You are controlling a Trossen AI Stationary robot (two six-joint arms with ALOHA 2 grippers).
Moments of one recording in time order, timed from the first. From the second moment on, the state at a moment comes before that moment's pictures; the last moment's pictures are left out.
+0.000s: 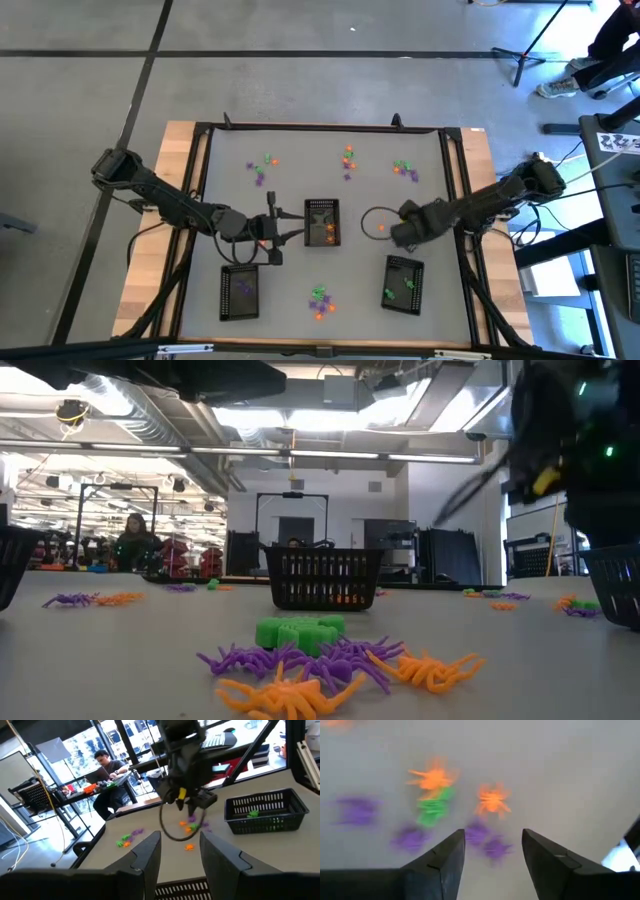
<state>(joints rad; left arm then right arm) -0.36 1.34 0.56 0.68 -0.56 0.28 0.28 1.40 0.73 -1.10 0.18 1.07</state>
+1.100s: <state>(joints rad) -0.36 1.34 0.56 0.66 -0.56 0.24 0.08 1.27 0.52 -0.79 0.13 0.88</state>
